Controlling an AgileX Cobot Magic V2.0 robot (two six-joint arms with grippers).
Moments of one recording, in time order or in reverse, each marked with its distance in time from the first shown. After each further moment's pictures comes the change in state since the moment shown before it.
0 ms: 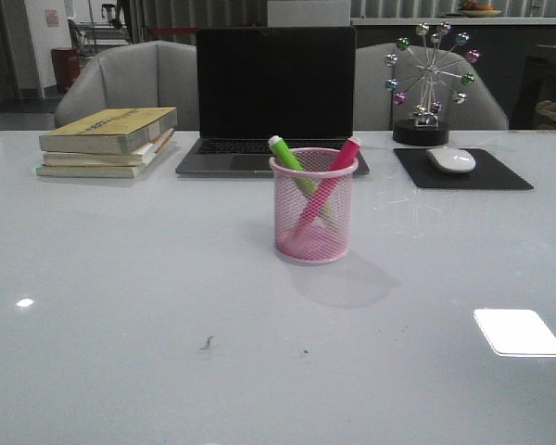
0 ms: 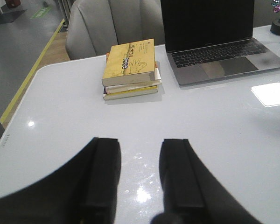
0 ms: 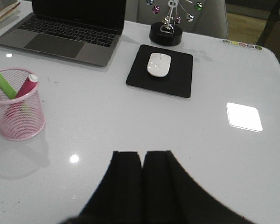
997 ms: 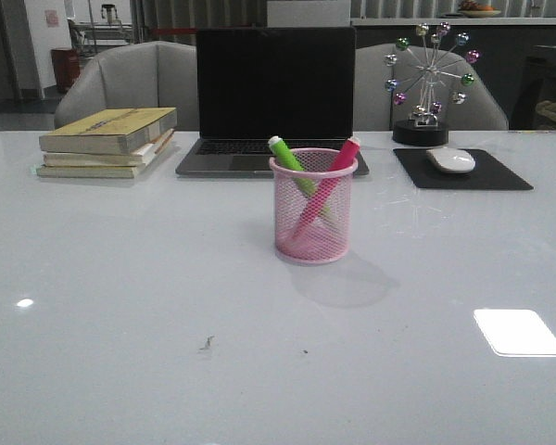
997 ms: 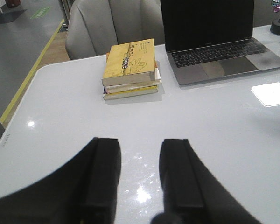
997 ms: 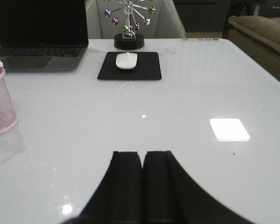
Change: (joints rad) left arm 0.000 0.000 0.000 0.000 -0.001 0.000; right arm 0.003 -0.606 0.513 -0.329 -0.087 0.479
